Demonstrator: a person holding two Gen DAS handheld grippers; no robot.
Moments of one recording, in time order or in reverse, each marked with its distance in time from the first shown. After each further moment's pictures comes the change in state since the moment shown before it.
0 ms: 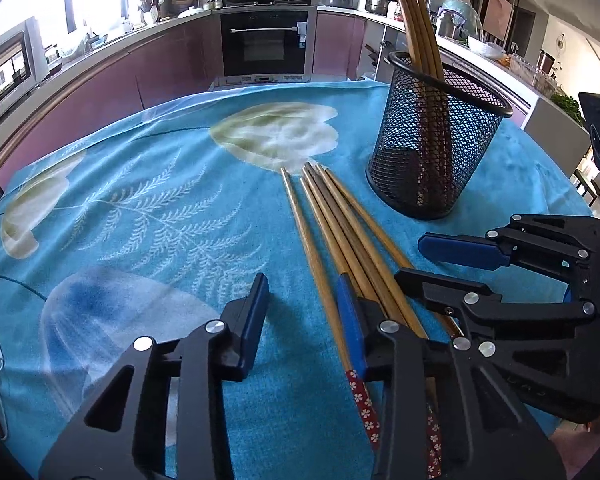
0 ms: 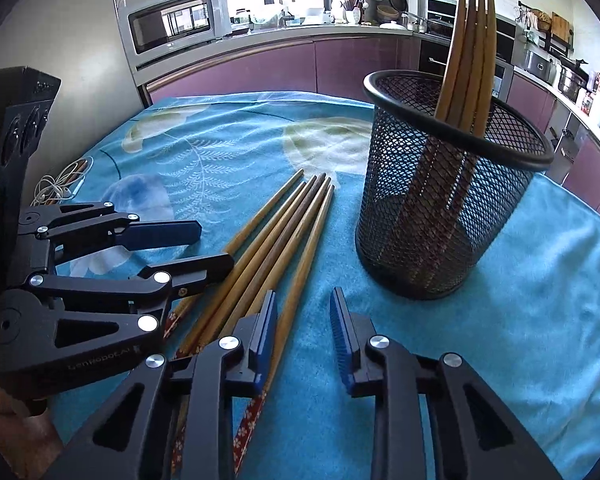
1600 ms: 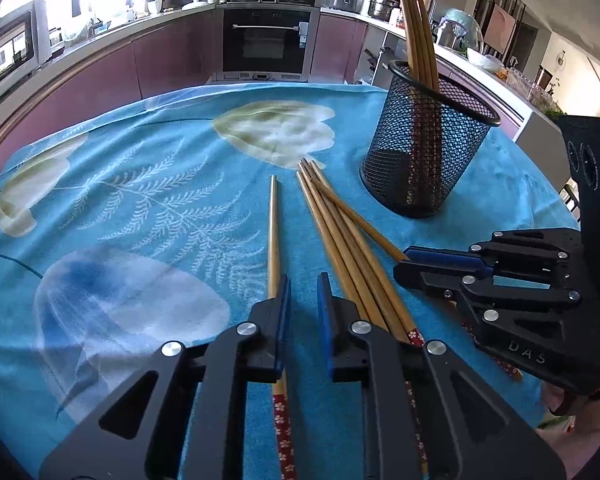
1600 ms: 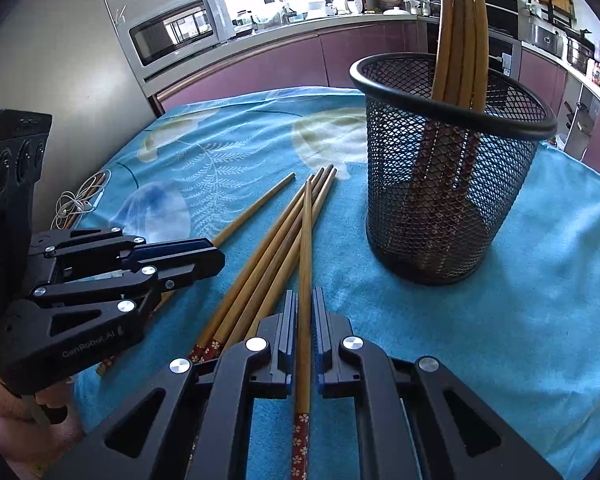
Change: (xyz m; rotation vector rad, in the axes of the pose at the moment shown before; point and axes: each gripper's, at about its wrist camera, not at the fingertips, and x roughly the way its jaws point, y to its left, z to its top) left arm -0.008 0.006 -0.008 -0.053 0.006 -0.041; right arm -0.003 -0.007 -0.004 0.056 0.022 0.109
